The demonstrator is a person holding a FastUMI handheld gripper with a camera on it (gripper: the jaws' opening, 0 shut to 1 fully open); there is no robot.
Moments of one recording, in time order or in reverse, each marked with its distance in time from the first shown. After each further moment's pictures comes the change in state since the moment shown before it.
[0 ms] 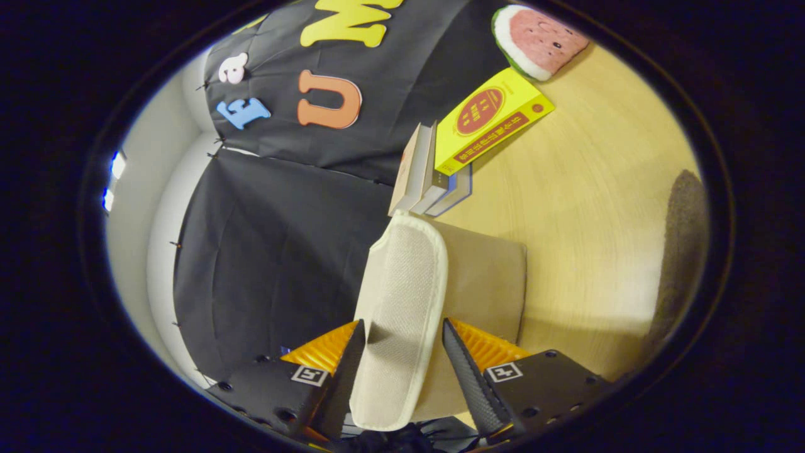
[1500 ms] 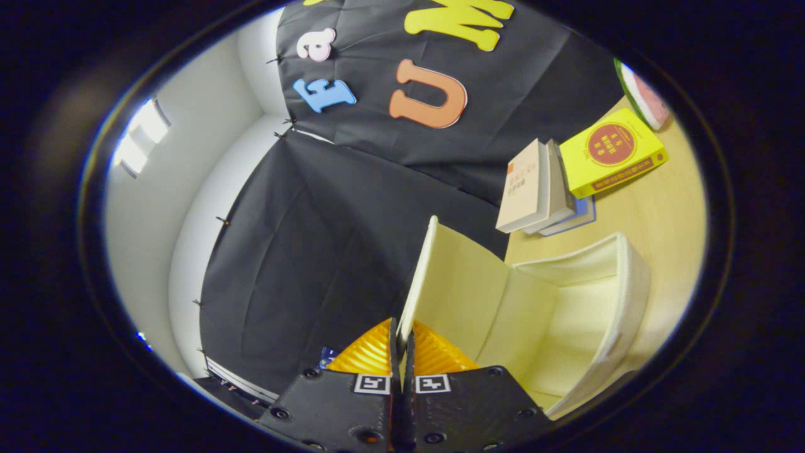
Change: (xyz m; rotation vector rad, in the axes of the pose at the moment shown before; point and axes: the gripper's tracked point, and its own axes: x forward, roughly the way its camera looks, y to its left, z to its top) arm 0.051 0.207 -0.012 -0.174 -0.054 0.193
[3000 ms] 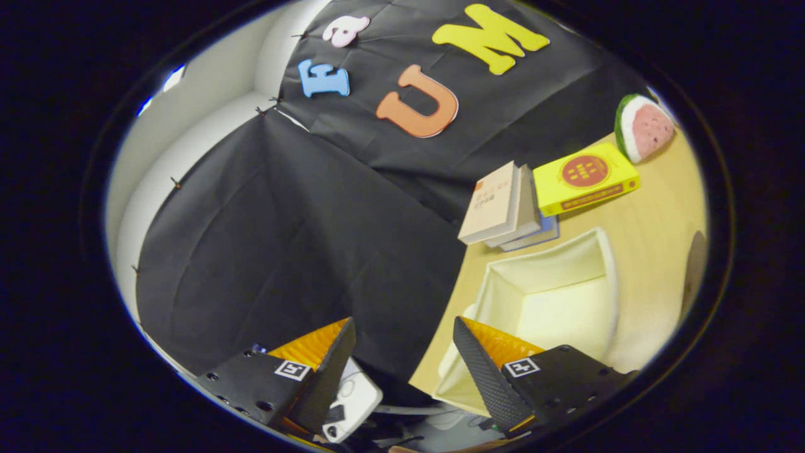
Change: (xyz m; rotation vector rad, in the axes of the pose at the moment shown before) arm -0.007 -0.039 -0.036 -0.225 -0.118 -0.423
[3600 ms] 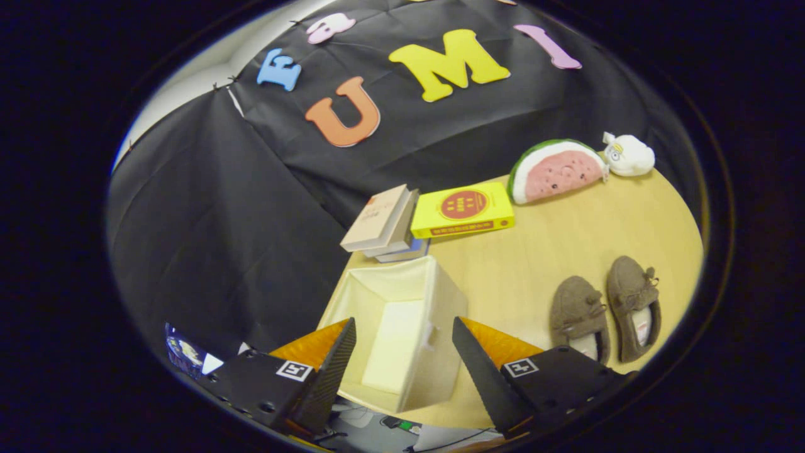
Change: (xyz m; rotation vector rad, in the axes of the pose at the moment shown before) arm -0.088 -0.139 0.020 -0.017 0.007 -0.425
